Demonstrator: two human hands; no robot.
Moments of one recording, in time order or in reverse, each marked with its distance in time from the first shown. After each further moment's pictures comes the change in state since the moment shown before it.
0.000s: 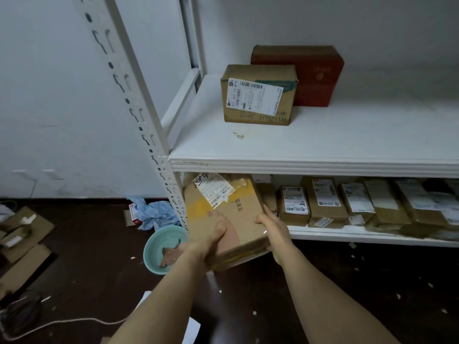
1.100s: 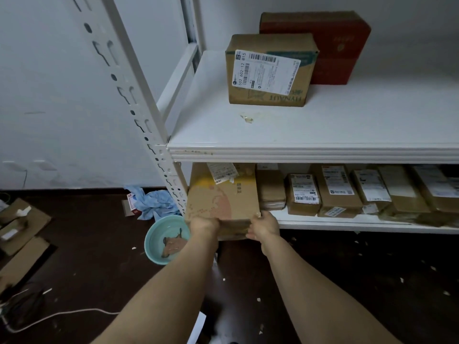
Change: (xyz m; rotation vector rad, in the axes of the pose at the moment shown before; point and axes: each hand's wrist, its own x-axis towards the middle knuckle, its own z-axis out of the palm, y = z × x) left_hand 0.020 0.038 0.019 0.051 0.102 0.137; right_hand 0.048 0.025 0.051 -0.128 0.174 0.123
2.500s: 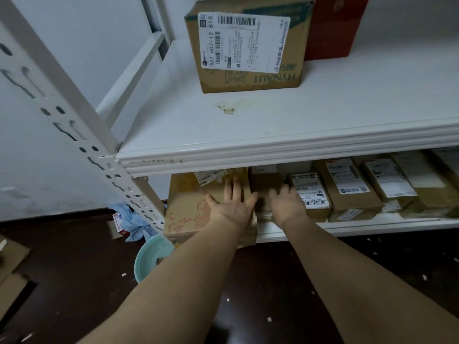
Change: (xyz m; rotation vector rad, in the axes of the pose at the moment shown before) left_hand 0.048 0.040 0.090 1.800 -0.214 0.866; right_hand 0.110 -0.038 -0.045 -1.450 0.163 -0.499
